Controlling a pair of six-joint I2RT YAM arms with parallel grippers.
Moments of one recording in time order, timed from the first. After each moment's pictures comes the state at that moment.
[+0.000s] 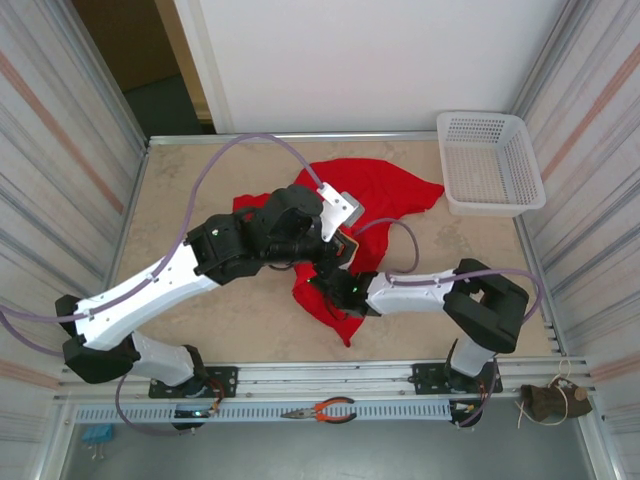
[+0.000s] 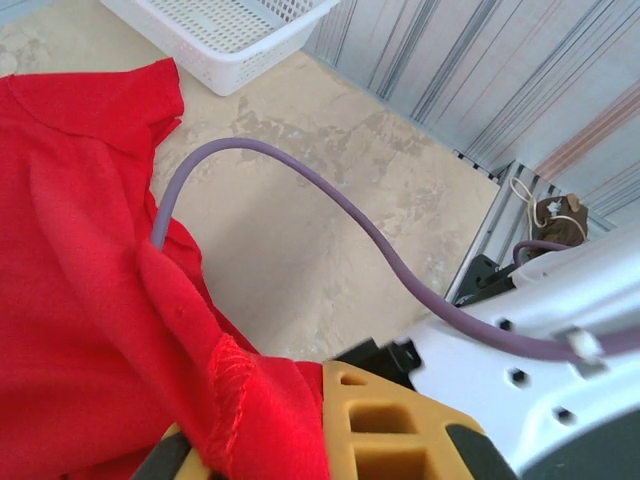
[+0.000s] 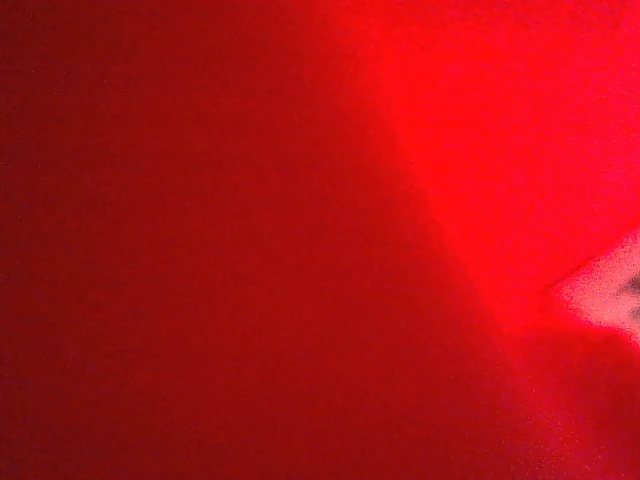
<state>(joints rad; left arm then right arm) -1.12 1.38 1.65 -0.87 0.03 -0.26 1.08 1.65 0.84 0.04 0.57 1.29</state>
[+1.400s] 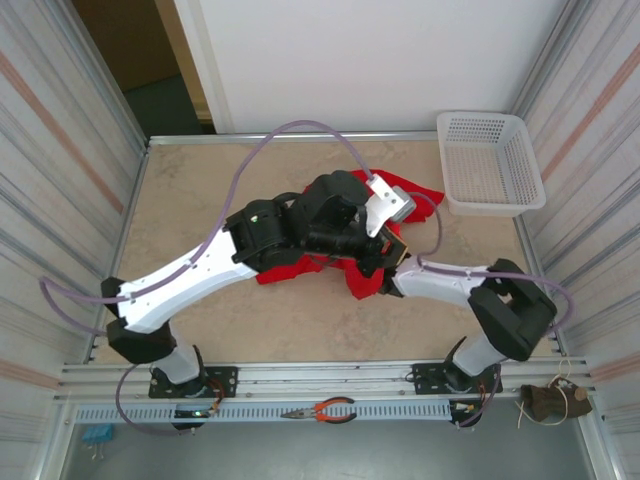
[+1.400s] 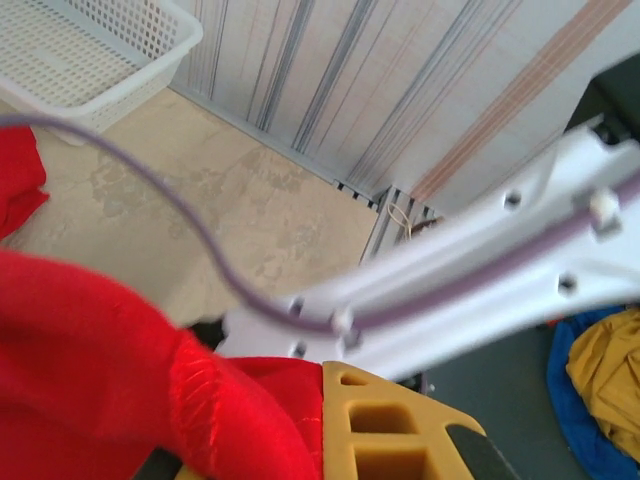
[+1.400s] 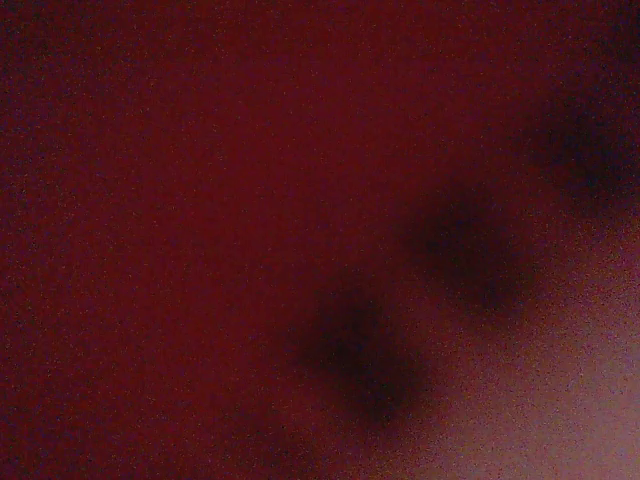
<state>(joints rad) -1.20 1.65 2.02 -0.90 0.17 -0.32 0.84 1.55 0.80 0.21 0.40 0.97</state>
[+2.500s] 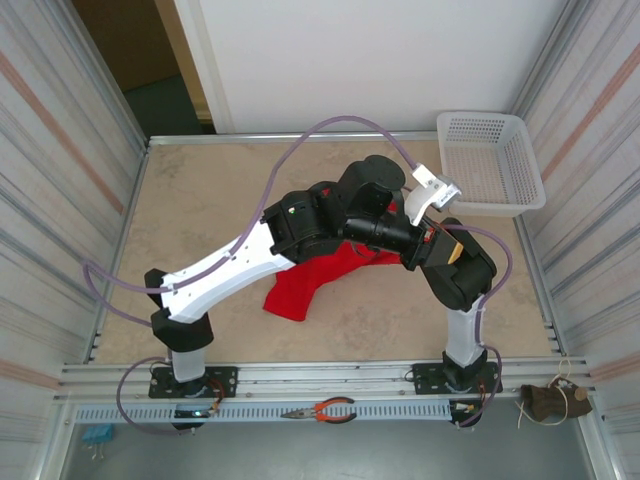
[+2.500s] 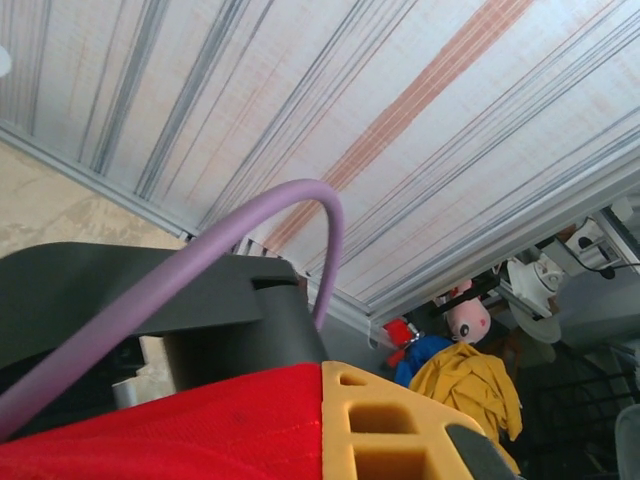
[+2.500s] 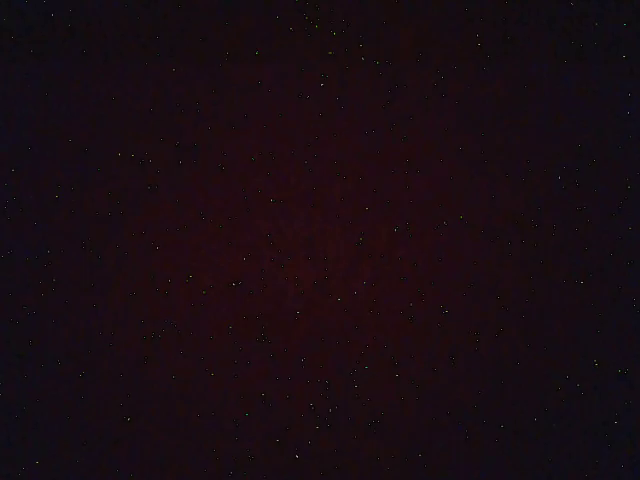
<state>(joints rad) -1.24 1.85 2.30 -0.79 0.40 -0.51 0.69 1.96 1.13 0.10 0.25 1.24</state>
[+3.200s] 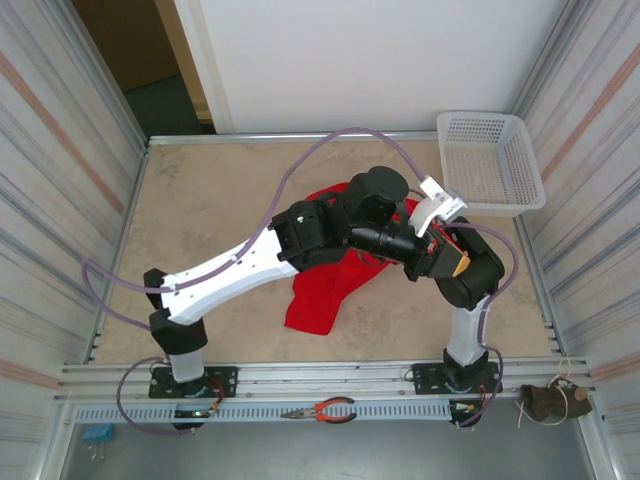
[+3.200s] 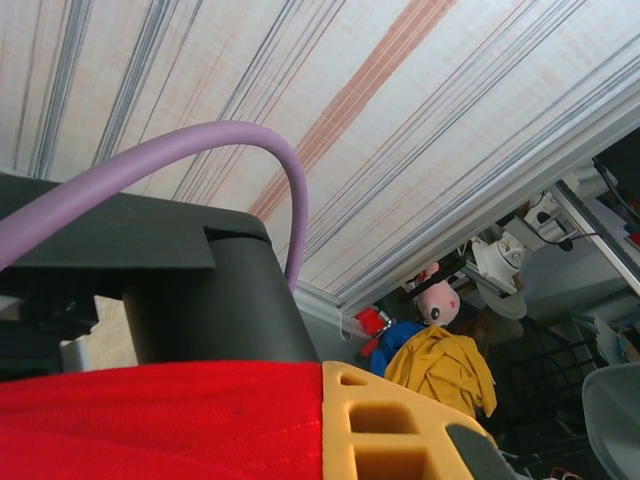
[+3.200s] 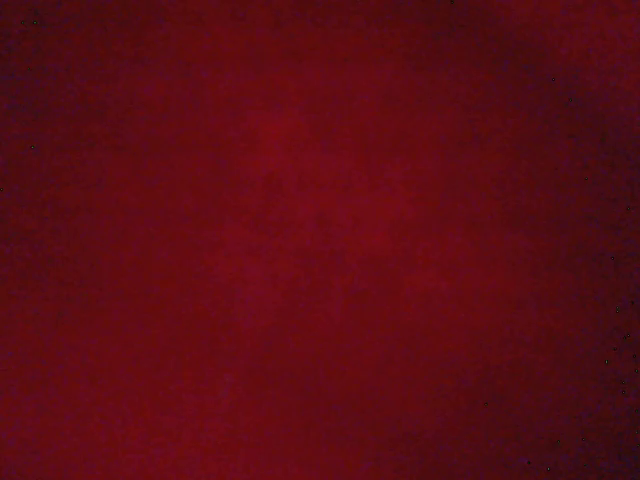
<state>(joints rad) -1.25 1.80 2.13 -0.63 0.48 -0.49 0.59 1.89 0.96 0.30 0.14 1.24</state>
